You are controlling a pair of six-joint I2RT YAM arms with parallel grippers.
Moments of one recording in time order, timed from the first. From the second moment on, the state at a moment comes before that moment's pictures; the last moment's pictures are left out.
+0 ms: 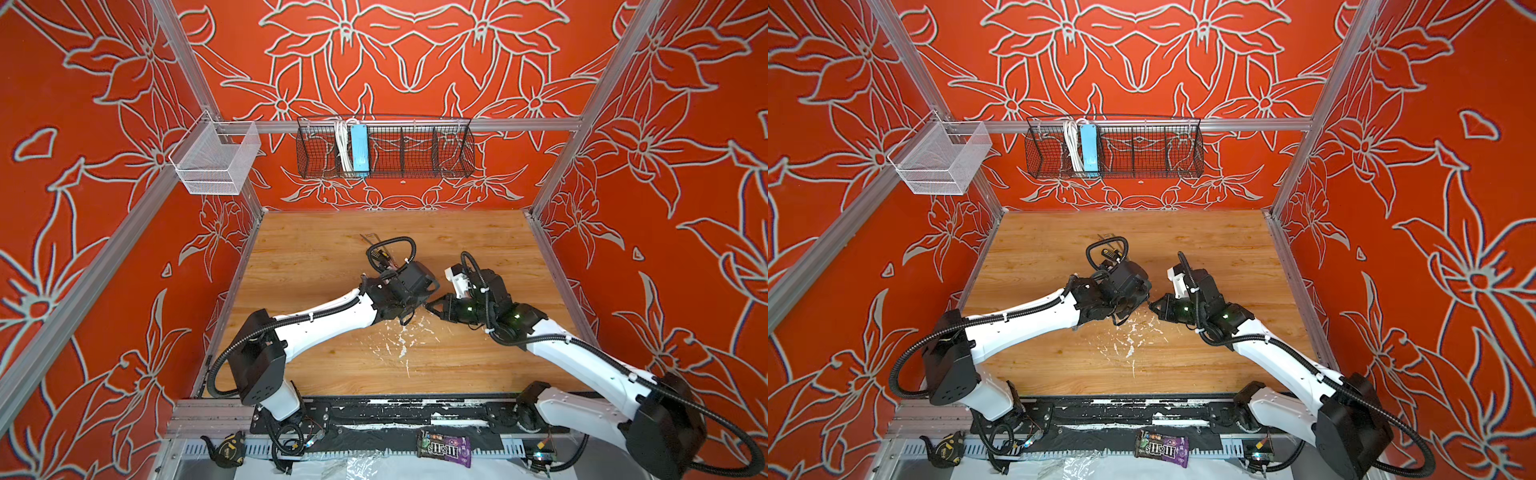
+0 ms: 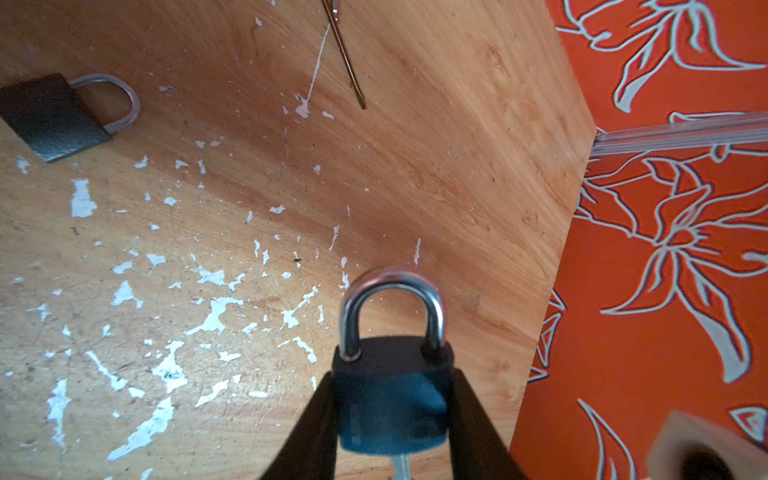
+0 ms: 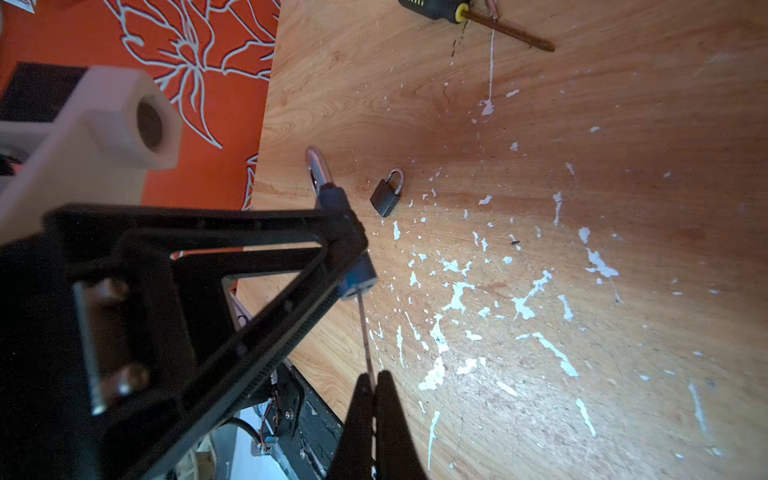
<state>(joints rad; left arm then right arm) -0.92 1.60 1.27 -0.55 -0.23 -1.48 0.58 1.08 0.69 -0.25 -0.37 0.77</state>
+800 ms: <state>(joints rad) -0.89 1.54 1.20 -0.51 -0.20 -1.66 0.80 0.99 0.60 -0.11 0.03 0.80</state>
